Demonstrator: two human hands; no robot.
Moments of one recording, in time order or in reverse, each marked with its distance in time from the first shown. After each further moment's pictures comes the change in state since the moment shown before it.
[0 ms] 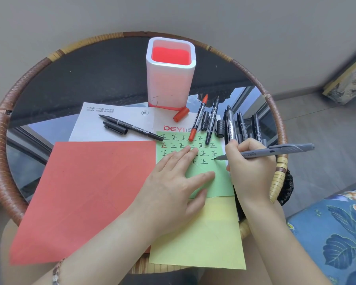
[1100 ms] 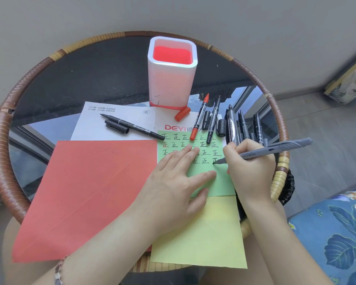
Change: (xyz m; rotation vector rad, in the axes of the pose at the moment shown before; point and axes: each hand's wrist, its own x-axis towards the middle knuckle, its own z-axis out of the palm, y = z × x) left_hand 0.001 -0.001 0.001 0.002 0.017 0.010; right_hand -0.002 0.001 0.000 -0.018 -0.039 -0.051
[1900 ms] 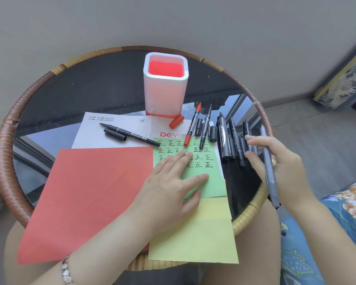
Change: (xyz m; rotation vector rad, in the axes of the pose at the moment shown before) left_hand -0.001 0.000 -0.001 0.065 -0.030 -0.018; right_hand 0.029 0.011 -0.075 -0.158 -0.378 -0.364
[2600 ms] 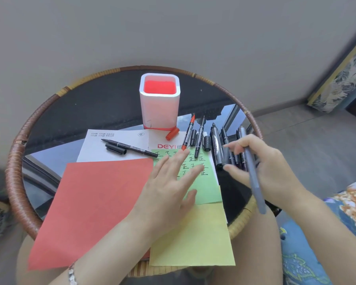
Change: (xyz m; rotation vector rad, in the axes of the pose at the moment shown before) left_hand 0.005 0.006 -0.009 -0.028 0.285 0.080; right_hand 0.011 -0.042 -0.010 0.019 -0.179 0.012
